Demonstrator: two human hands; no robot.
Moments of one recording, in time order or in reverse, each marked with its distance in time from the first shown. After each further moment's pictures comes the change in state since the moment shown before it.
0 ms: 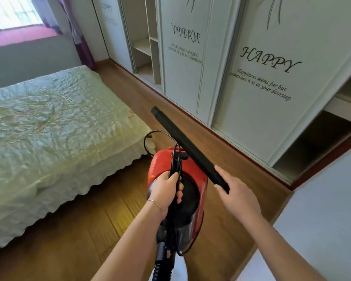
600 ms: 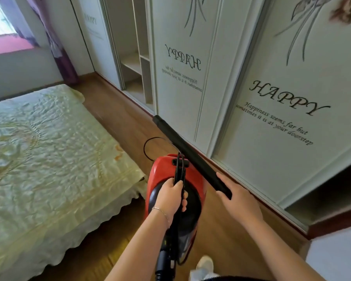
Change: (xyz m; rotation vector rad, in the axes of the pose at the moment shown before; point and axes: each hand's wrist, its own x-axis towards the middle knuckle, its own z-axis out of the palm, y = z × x) left_hand 0.285 0.181 0.002 0.018 -0.088 0.014; right_hand 0.334 -0.031 -0.010 -0.025 -0.003 0.038
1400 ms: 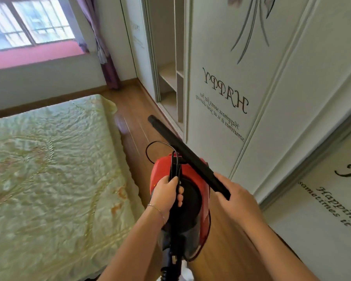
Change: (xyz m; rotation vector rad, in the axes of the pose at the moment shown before) left_hand 0.380 0.215 0.015 -0.150 0.307 0.032; right_hand 0.482 -0.017 -0.025 0.010 -0.133 -0.283
